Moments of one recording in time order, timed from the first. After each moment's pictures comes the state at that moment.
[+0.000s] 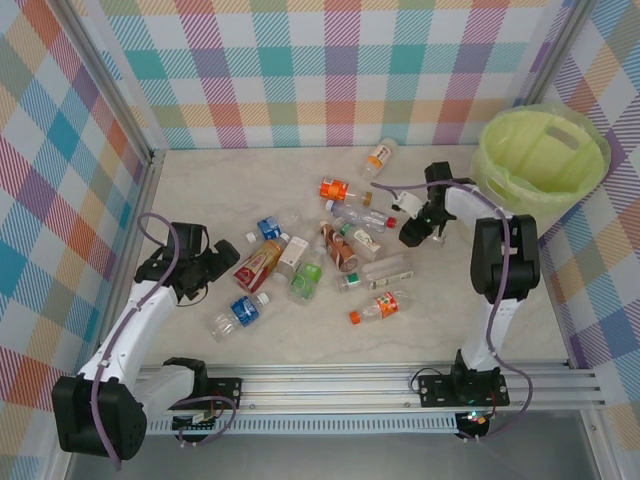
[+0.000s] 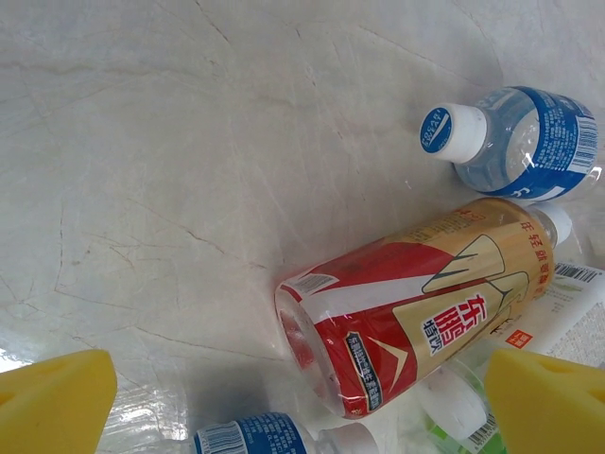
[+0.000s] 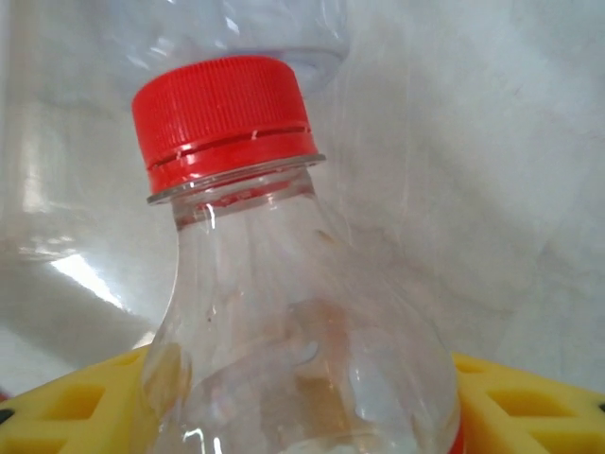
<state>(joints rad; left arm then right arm) -0.11 1.03 0.77 -0.74 0.01 -0.79 0.11 1.92 1.40 -0.77 -0.25 -0.80</state>
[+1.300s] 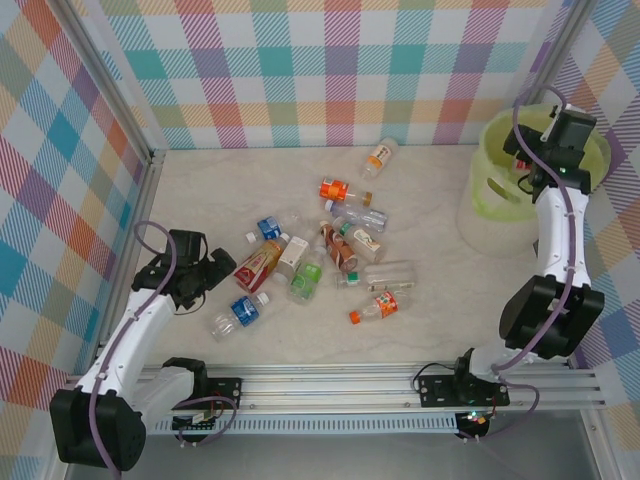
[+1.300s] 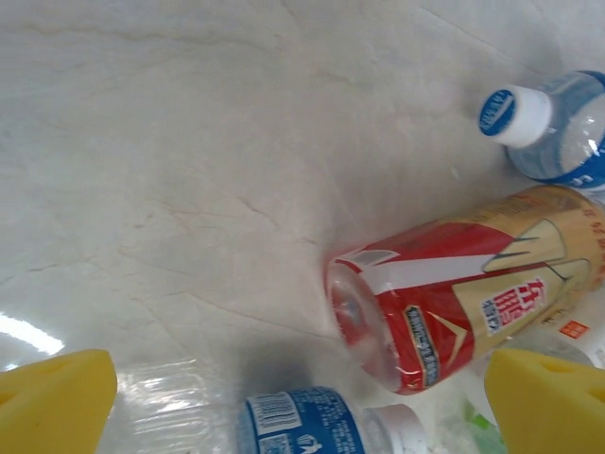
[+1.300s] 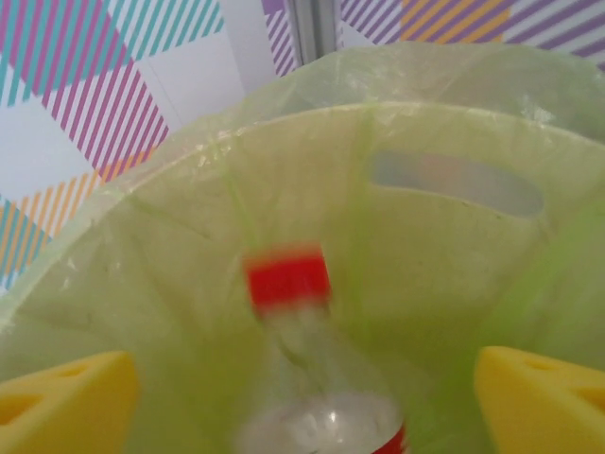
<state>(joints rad) -0.11 0.97 0.75 -0.84 -0.05 -0.82 -0.31 1.56 1.57 -0.46 0.02 0.13</state>
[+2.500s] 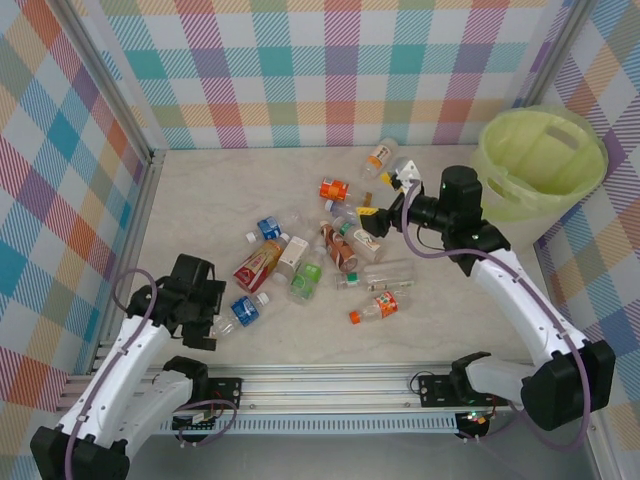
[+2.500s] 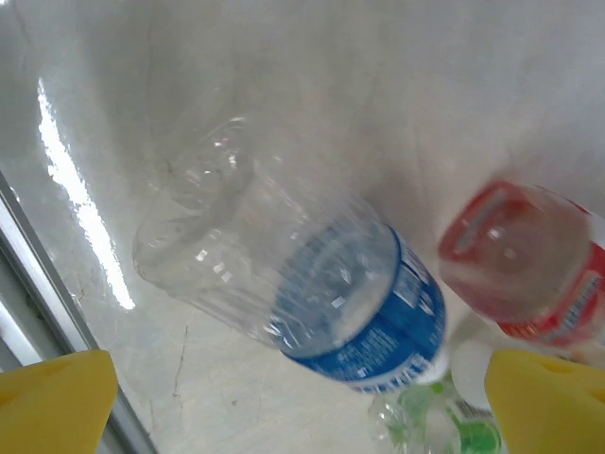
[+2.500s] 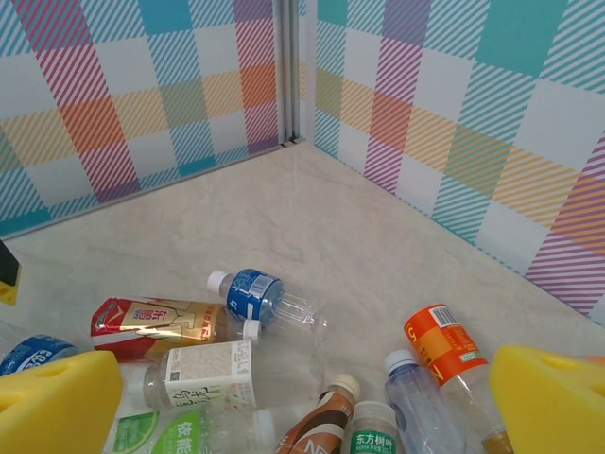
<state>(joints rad) -0.28 0.78 0.64 -1.11 0.05 -1.81 0.35 1.17 1.02 -0.11 -0.60 -0.19</state>
